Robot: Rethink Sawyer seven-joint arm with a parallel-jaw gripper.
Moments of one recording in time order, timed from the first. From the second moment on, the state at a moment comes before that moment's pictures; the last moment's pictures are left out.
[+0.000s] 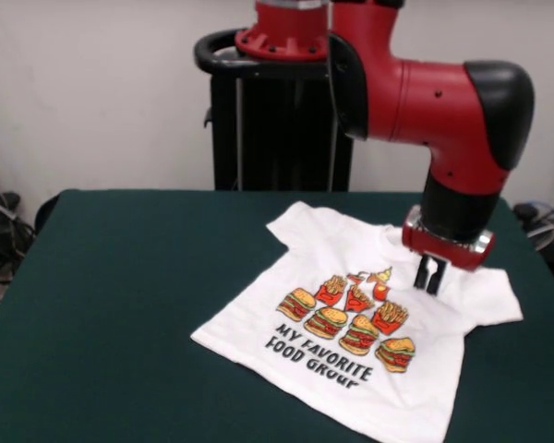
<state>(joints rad) 0.12 -0.39 -0.11 1.68 0.21 0.39 2.13</state>
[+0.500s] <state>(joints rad) 0.11 -0.41 -0.14 1.63 0.21 0.47 2.13</state>
